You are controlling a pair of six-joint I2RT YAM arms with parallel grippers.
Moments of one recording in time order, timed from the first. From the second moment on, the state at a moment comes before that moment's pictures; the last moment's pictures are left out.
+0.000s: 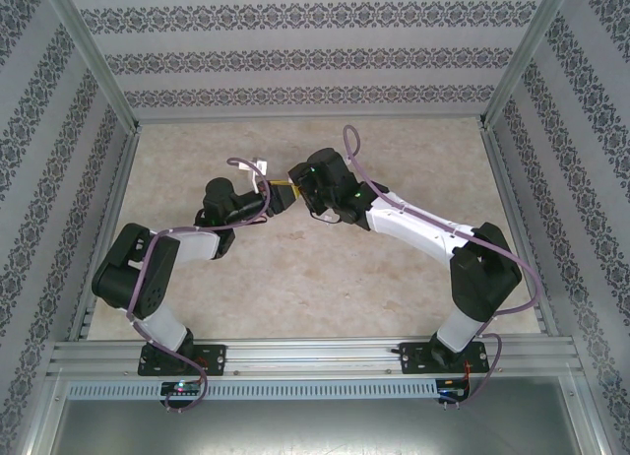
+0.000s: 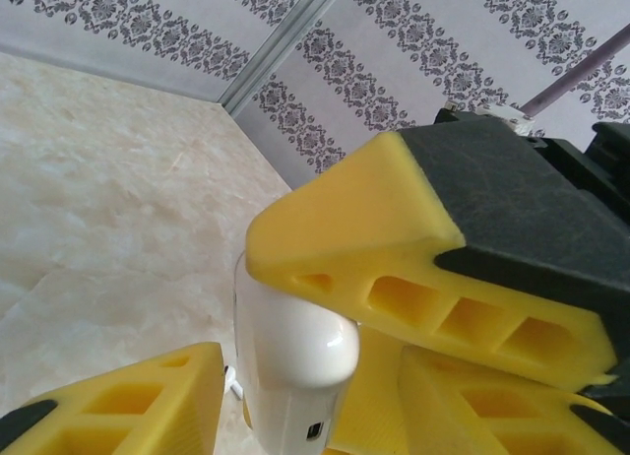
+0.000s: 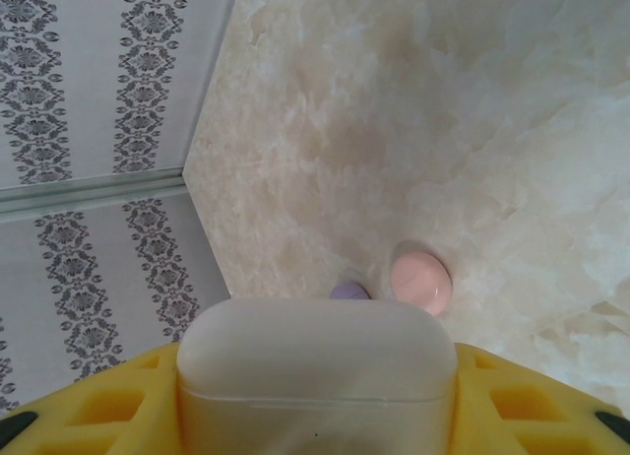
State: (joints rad) left arm -0.32 1.66 0.68 0.97 0.71 -0.72; right arm 0.74 1.68 1.30 -0.24 0.04 1.55
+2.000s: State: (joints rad) left arm -0.37 1.55 0.84 0.47 0.96 -0.51; right arm 0.57 1.36 0.95 -0.06 -0.38 0.41
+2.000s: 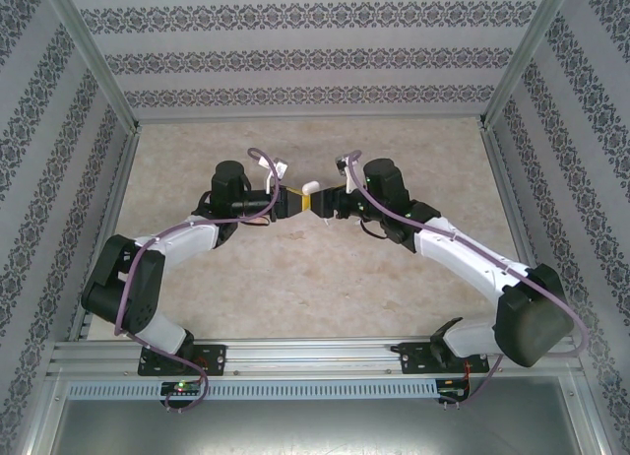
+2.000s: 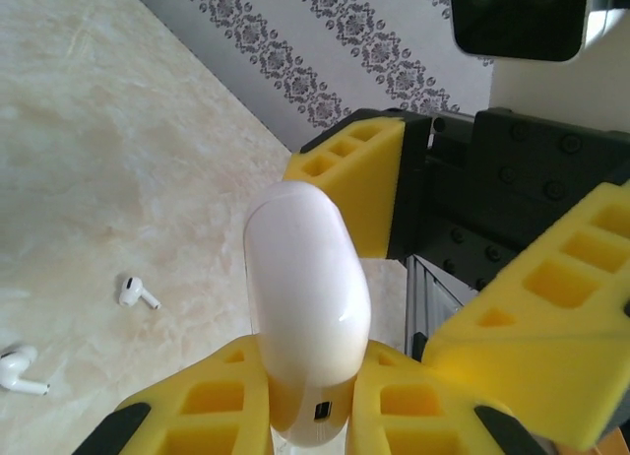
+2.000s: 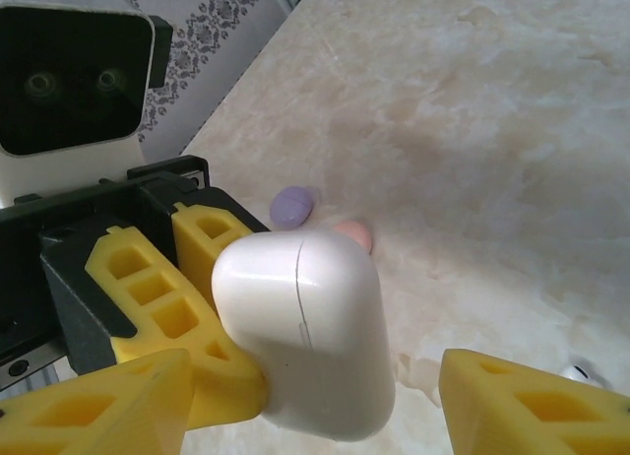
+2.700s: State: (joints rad) left arm -0.37 1.45 0.84 0.43 0.97 -0.50; right arm 0.42 1.28 0.79 0.04 -0.47 0.48
